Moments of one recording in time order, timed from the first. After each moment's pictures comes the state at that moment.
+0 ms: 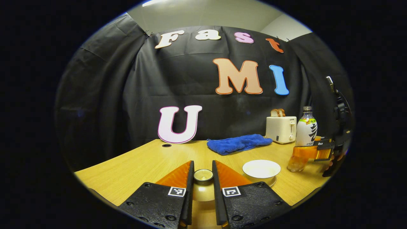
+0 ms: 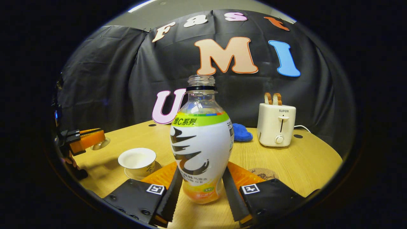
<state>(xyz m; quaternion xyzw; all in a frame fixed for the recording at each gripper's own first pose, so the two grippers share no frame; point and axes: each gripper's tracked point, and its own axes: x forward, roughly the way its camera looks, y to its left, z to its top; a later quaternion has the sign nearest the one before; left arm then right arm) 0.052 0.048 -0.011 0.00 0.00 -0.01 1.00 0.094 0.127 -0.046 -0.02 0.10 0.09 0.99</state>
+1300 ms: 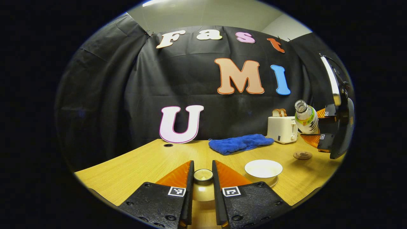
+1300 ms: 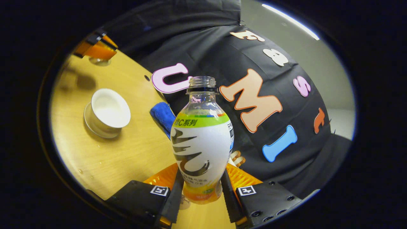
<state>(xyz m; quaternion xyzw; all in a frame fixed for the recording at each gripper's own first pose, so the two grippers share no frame) 0.051 0.050 -0.013 0.00 0.00 0.00 1.00 0.105 0.108 0.024 -0.53 0.01 0.00 0.85</state>
